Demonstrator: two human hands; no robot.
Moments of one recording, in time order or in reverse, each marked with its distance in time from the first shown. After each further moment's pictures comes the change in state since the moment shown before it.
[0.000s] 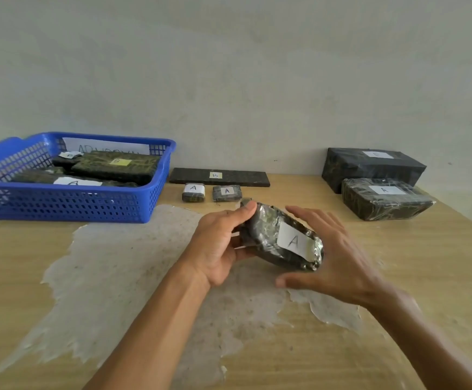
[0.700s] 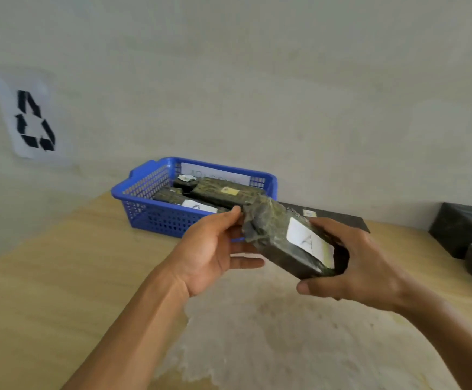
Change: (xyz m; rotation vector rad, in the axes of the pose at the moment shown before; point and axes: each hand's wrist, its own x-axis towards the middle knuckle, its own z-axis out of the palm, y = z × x) left_hand -0.054 0.104 -0.152 0.049 0.014 0.179; right_hand 0.104 -0.137 0.029 0.297 -0.188 -0.175
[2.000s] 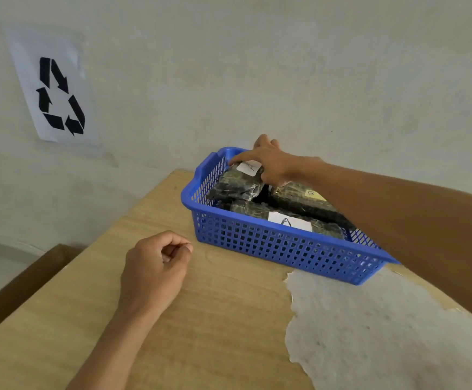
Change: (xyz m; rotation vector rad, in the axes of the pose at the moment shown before) left_hand 0.001 0.009 -0.238 0.862 0.804 0.233; right_hand 0.357 -0.061 0.153 -0.547 -0.306 -0.044
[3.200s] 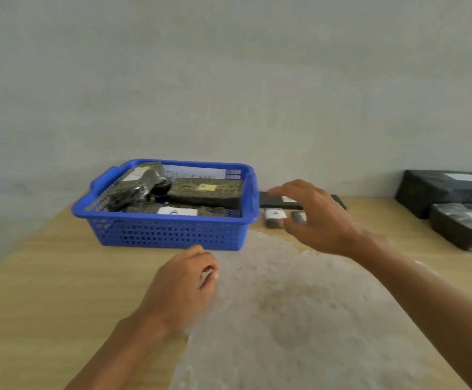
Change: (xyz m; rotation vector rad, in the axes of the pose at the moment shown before) left_hand -0.109 0.085 0.096 0.262 -0.441 0.702; right_hand -0.316 0.096 0.012 0.191 0.435 0.171
